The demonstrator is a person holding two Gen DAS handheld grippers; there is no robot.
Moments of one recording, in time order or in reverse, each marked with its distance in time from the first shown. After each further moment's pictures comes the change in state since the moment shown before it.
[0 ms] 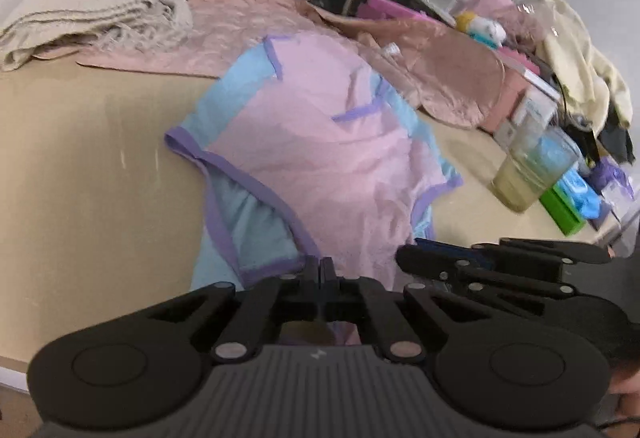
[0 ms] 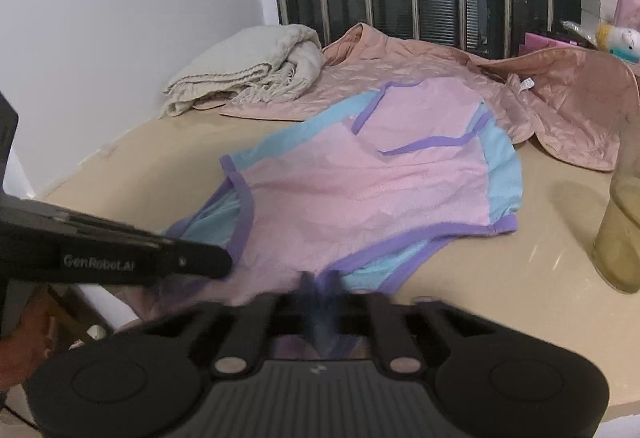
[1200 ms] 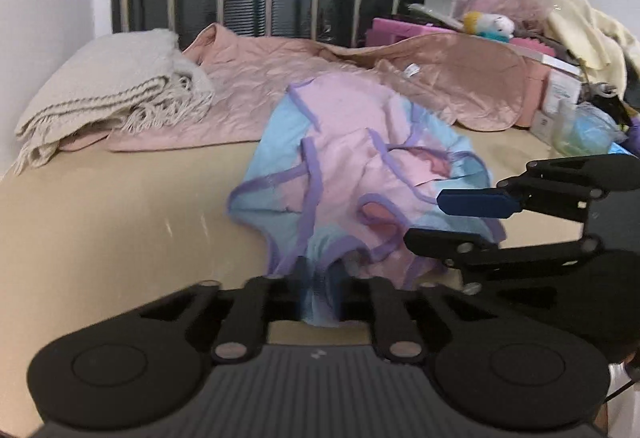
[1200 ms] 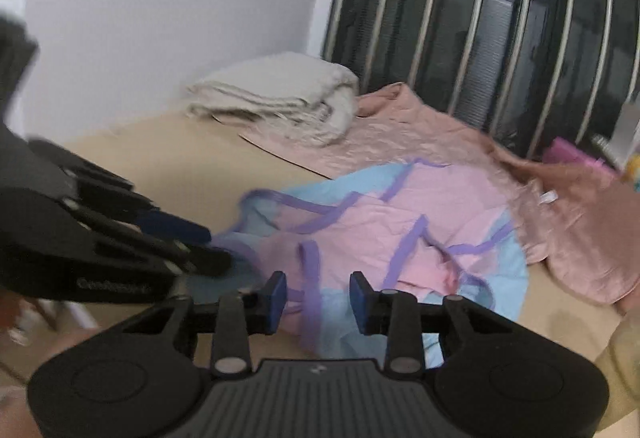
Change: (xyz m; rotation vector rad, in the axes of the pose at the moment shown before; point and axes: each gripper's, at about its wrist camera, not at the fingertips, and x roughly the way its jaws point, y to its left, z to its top) left arm 0.000 0.008 0.016 0.214 -0.095 0.160; right arm 0.023 0.042 0.023 -0.339 -0.072 -0.110
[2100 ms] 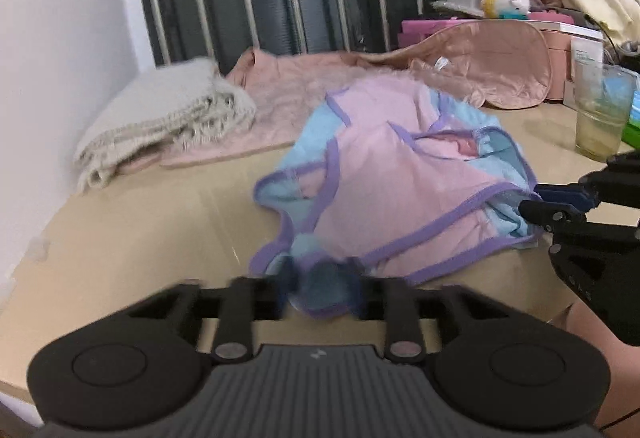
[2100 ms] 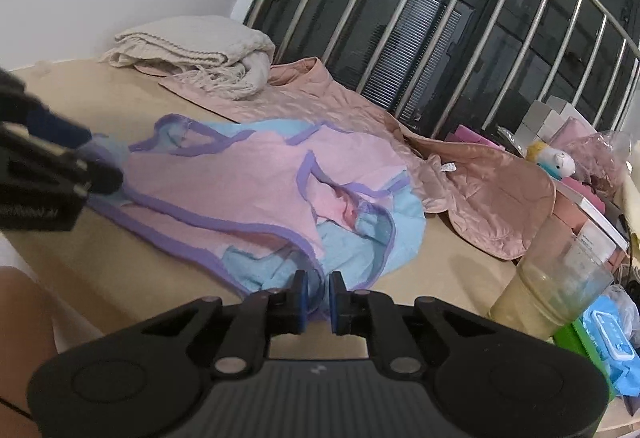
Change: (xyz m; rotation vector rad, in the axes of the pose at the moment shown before) left arm -0.018 -0.019 -0.030 0.063 -0.054 0.201; right arm -0.025 0.005 -0.050 -0.007 0.043 -0.302
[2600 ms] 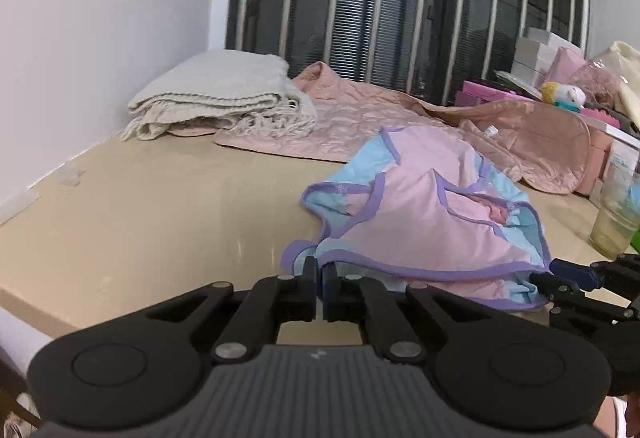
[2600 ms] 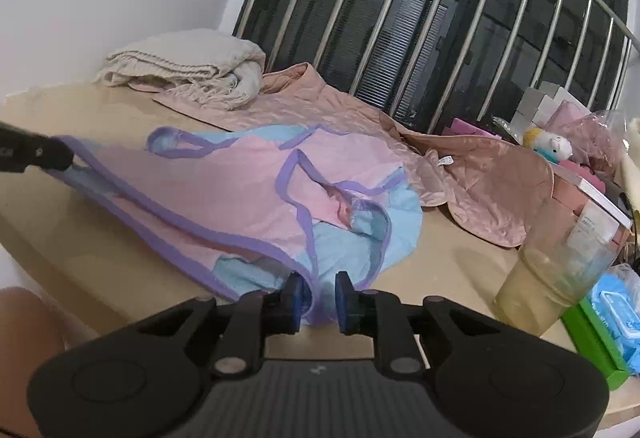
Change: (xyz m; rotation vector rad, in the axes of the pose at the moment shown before) left arm -0.027 0.033 -0.017 -0.287 -0.093 0.041; right arm -0.003 -0.005 -0.005 0.062 -0.027 0.000
